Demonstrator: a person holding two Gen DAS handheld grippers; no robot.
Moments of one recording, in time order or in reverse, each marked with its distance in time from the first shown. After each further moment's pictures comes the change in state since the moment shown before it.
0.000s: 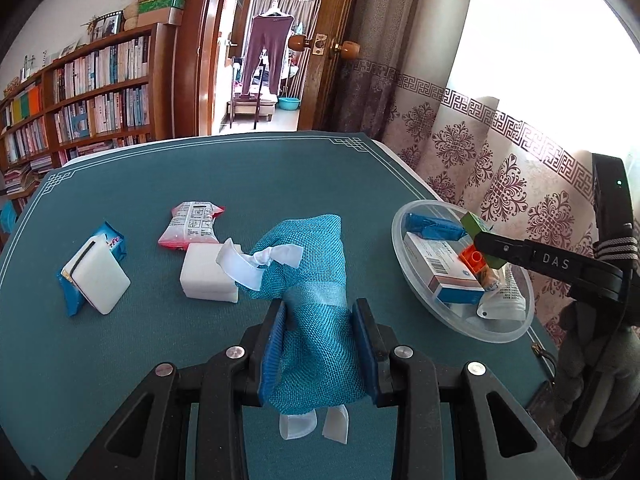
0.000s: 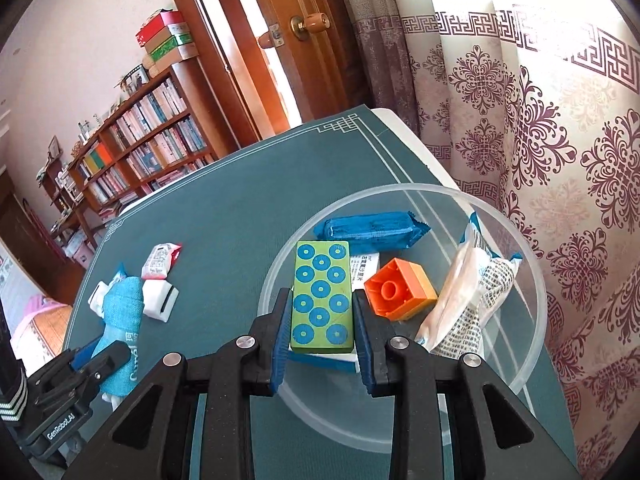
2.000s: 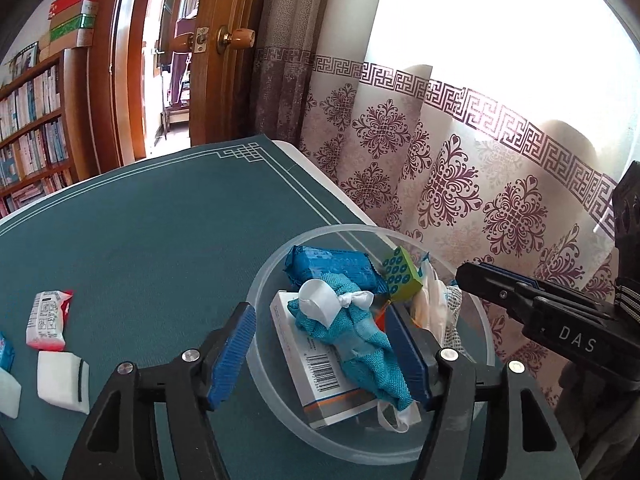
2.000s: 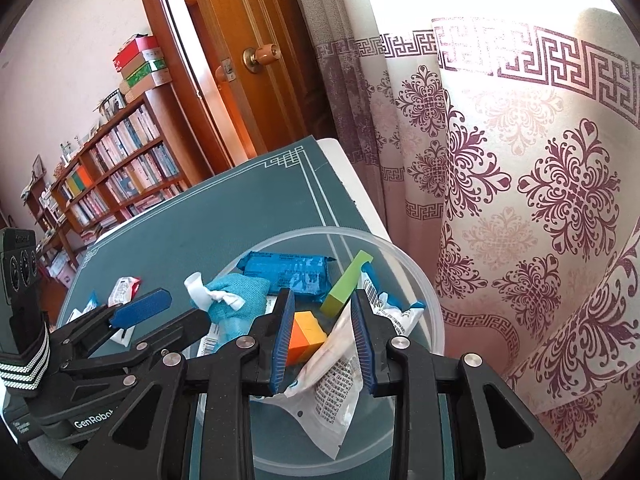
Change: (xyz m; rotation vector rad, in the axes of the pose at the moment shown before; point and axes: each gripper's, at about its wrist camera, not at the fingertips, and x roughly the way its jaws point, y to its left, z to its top) left arm 0.083 -0.107 0.058 0.141 0.033 -0.150; right arm -0.027 -0.066 0.017 0.031 -0.068 -0.062
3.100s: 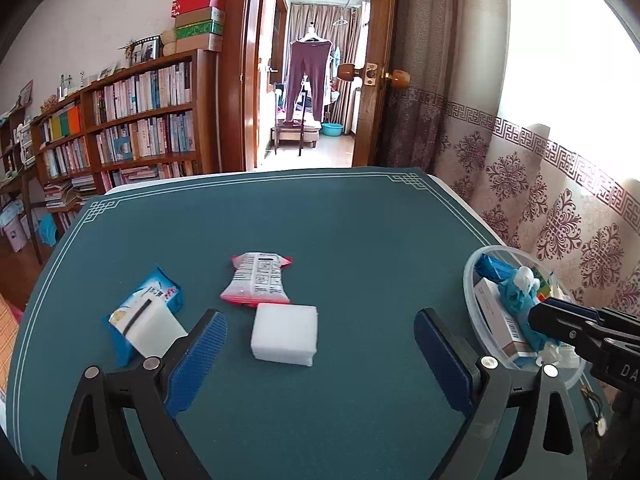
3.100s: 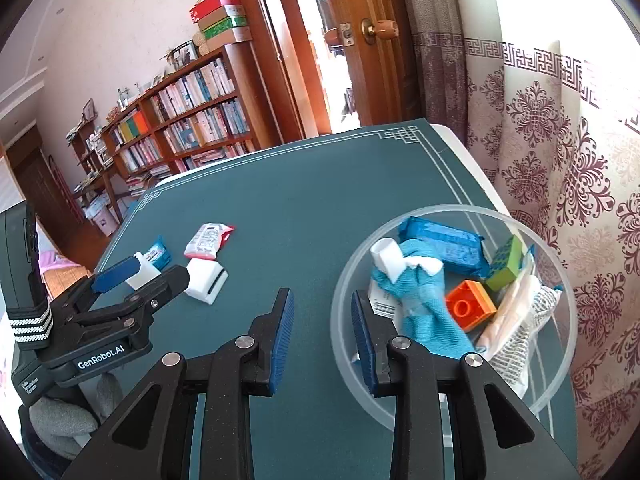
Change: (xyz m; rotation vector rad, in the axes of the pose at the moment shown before) left arm -0.095 0.122 -0.050 -0.163 -0.131 0.353; right arm 0.003 0.135 -0.036 -0.204 0.076 0.163
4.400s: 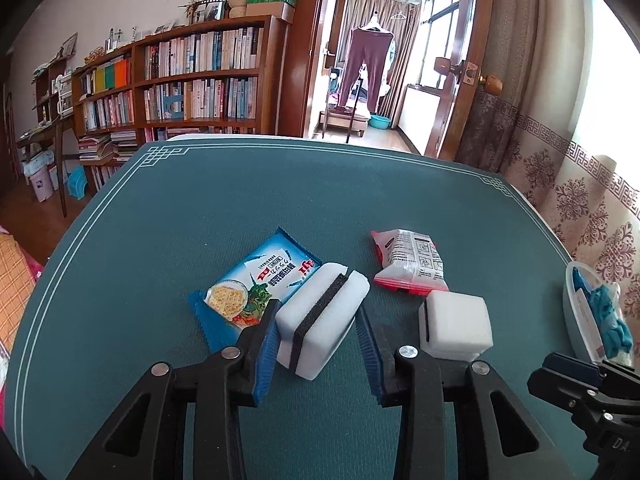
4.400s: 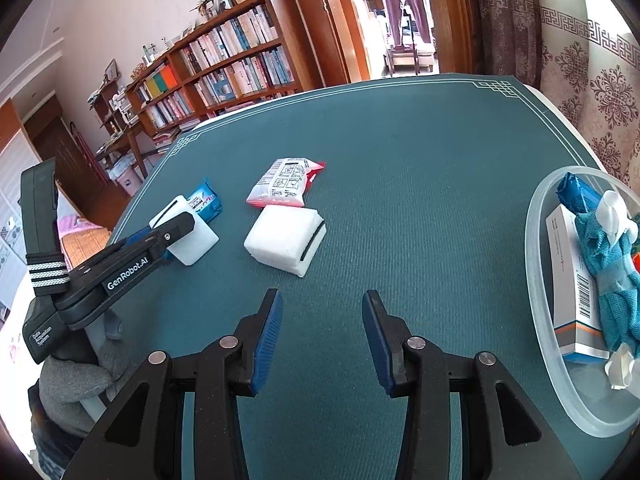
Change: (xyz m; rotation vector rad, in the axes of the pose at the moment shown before) left arm 0.026 0.111 -0.022 -0.134 0.047 0.082; right arm 0.088 0.093 -0.025 -0.040 0.150 0.093
